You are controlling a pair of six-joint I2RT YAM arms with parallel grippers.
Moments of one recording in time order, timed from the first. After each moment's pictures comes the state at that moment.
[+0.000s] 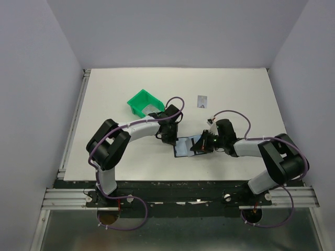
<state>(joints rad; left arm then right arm) -0.73 1.84 1.17 -0.46 0.12 -0.68 0.42 1.53 0.45 0.33 -0.59 0.72</state>
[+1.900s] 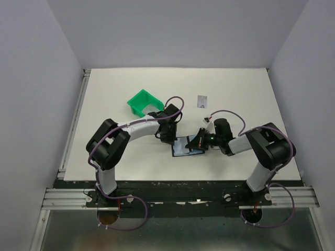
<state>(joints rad) -0.73 1.84 1.18 -0.49 0.10 -0.67 0.42 1.73 0.47 0.62 -0.70 0.84</state>
